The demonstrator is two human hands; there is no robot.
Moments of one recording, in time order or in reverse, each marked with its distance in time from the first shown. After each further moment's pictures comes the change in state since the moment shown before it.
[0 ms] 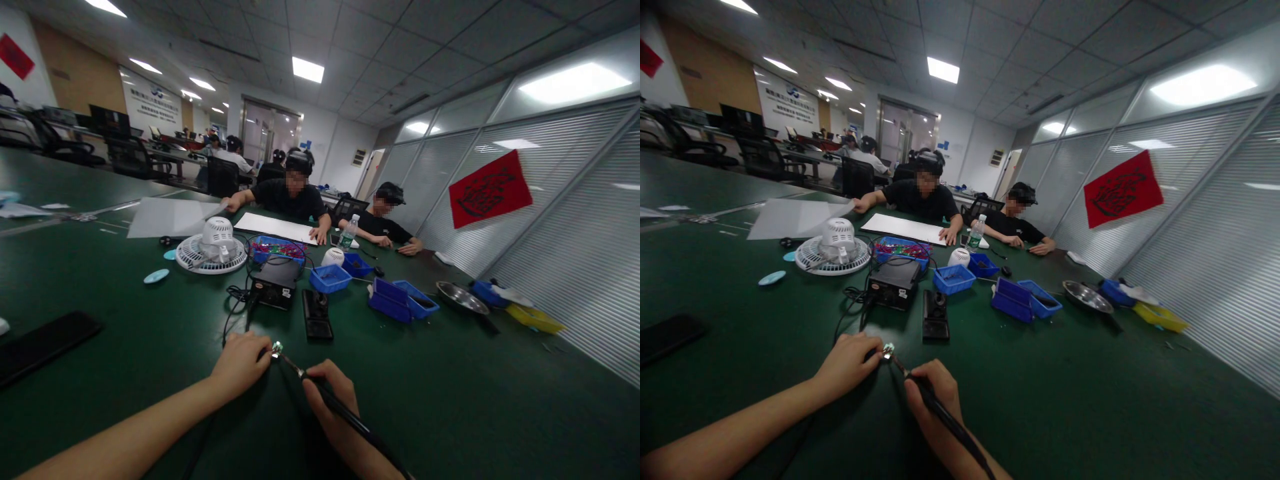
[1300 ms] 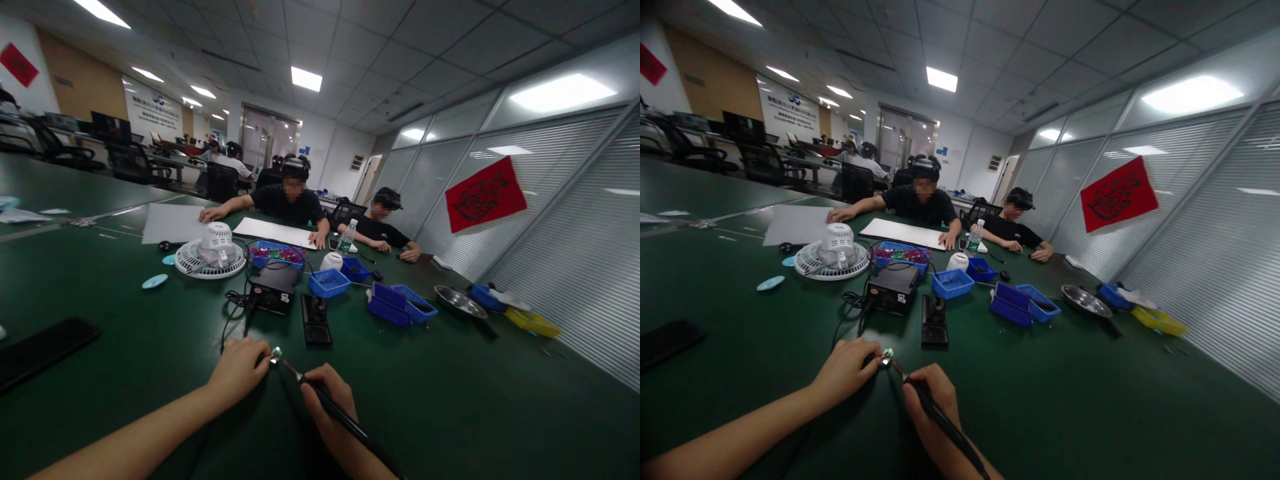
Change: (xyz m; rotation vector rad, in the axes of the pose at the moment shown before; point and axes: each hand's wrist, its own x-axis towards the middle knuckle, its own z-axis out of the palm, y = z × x) left_hand 0.000 0.002 -0.001 -0.018 0.010 -0.024; right_hand 0.000 0.000 0.000 0.023 -0.008 0.018
